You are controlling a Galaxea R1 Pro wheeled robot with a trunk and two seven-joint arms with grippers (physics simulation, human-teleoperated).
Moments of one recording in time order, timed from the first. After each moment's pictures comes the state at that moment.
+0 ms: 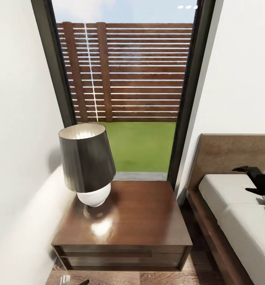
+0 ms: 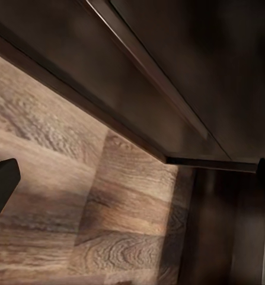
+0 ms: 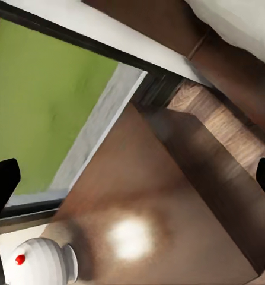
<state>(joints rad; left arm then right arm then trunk) -0.25 0.20 -0.22 -0.26 0.95 0.14 -0.80 -0.73 -0.68 -0.20 -1.12 -1.89 0.97 -0.82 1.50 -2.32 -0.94</state>
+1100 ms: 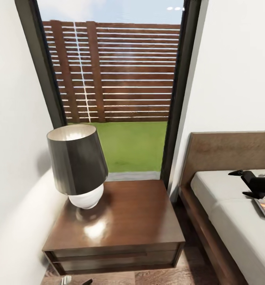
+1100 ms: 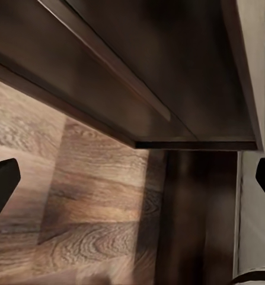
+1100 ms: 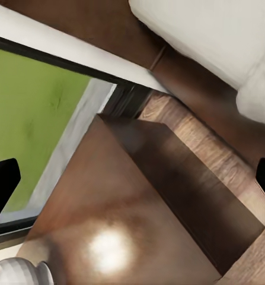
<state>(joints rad) -0.25 0.18 -0.23 -0.25 0.94 0.14 -0.90 -0.72 -0.62 -0.22 -1.11 -1.76 0.97 -0.81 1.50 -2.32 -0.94</state>
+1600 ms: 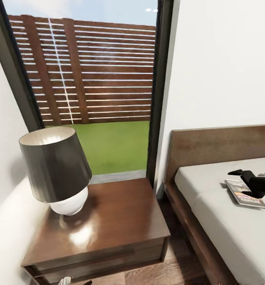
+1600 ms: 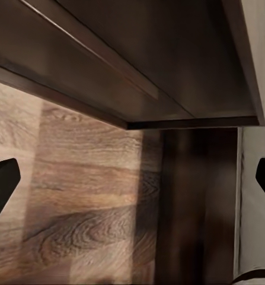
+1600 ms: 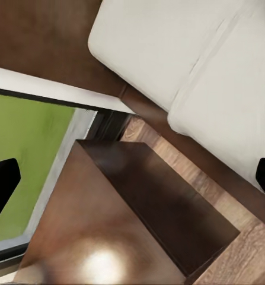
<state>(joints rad) -0.25 0.18 -0.23 -0.24 0.94 0.13 -0.91 -0.72 -0.62 -0.22 -1.12 -1.76 0.97 -0.81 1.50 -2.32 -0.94</state>
